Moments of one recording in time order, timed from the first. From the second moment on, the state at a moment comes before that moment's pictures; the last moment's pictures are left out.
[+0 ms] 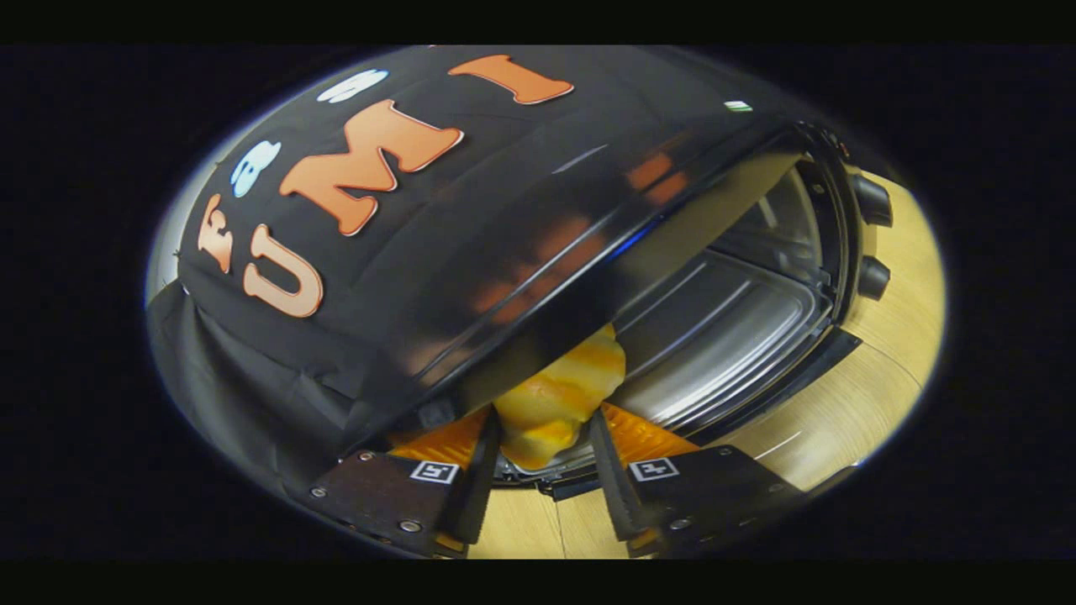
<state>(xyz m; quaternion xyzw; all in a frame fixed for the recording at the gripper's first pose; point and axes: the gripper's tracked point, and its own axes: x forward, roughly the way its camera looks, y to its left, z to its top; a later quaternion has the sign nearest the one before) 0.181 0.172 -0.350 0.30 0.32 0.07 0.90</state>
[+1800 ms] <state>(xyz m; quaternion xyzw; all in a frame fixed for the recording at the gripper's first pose) -0.017 0.066 -0.429 -0.07 0.44 0.06 0.89</state>
